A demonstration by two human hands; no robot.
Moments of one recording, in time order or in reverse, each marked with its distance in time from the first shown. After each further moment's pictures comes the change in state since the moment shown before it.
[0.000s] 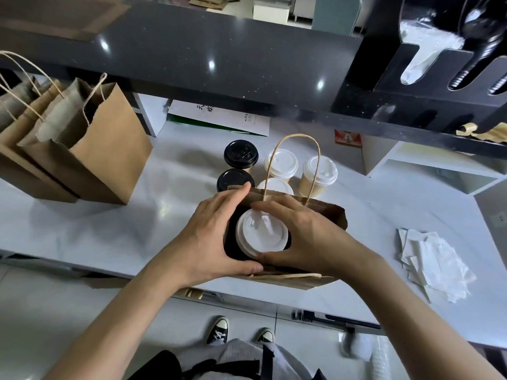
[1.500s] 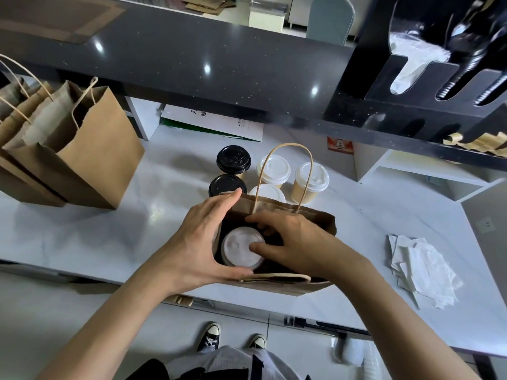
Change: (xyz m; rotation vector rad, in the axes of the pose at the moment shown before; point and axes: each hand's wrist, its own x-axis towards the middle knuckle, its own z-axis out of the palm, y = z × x) left_hand 0.001 -0.002 0.003 -0.047 0.039 0.027; right_hand 0.009 0.005 -0.001 0.067 -0.086 0.098
